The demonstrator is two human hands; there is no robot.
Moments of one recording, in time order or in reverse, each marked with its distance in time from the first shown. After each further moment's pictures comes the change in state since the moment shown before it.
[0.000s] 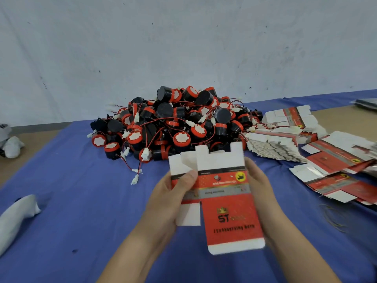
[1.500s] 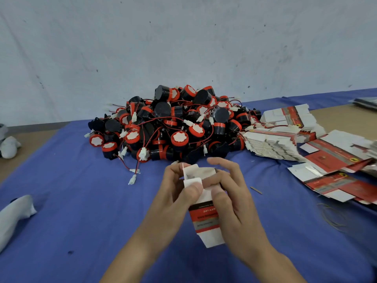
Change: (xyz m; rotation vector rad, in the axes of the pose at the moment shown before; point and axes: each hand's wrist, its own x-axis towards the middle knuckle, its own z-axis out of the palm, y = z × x) left_hand -0.012 0.000 0.003 0.177 -0.116 0.241; right_hand -0.048 0.004 0.030 -0.475 -0.116 -0.544
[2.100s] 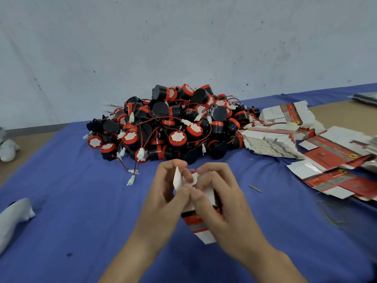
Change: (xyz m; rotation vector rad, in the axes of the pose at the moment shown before) left_hand 0.005 -0.007 -0.004 0.019 0.103 0.078; right_hand 0.001 -0.002 0.003 -0.070 -0.076 -0.004
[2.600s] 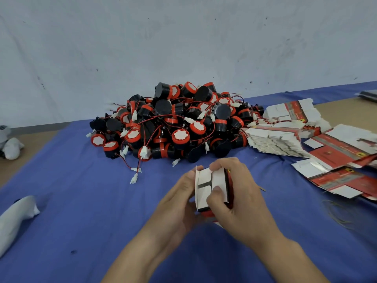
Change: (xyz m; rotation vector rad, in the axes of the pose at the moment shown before) left_hand 0.005 -0.002 0.012 -0.354 -0.140 -0.425; right_hand 0.006 0.012 -0.014 -0.211 0.035 -0.030
